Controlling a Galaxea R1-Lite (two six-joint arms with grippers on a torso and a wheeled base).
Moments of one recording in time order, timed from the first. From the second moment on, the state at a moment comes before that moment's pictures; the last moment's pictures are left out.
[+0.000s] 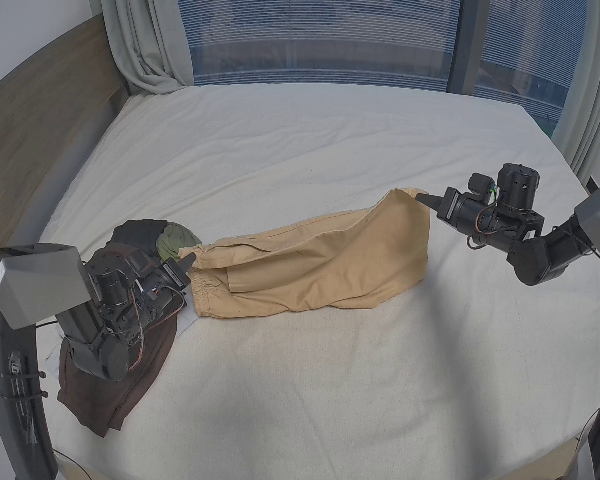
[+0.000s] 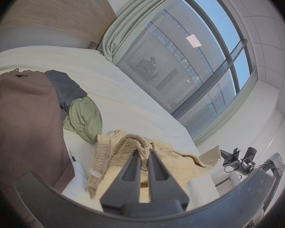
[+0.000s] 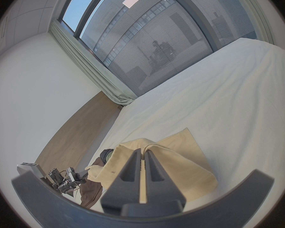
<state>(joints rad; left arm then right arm) -0.14 2.31 -0.70 -1.55 -0.21 -0.67 0.17 2.14 -1.18 -0.86 0.44 0.51</state>
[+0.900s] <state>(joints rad) -0.14 2.45 -0.89 -1.55 -0.19 -0.72 0.17 2.37 -1.42 -0.82 0.44 0.54</state>
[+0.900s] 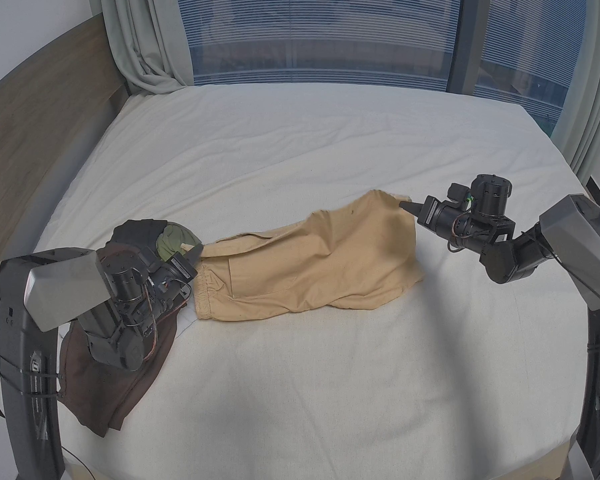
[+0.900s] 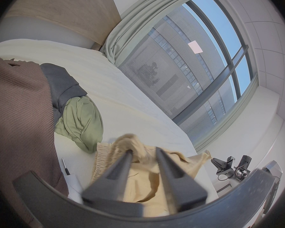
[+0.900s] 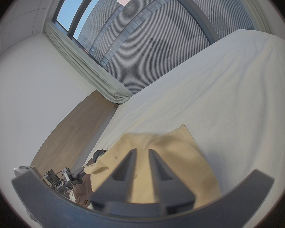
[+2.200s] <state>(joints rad) -0.14 2.36 -0.78 -1.53 -0.19 -0.53 0.23 2.34 -0.89 -1.28 0.43 0.71</state>
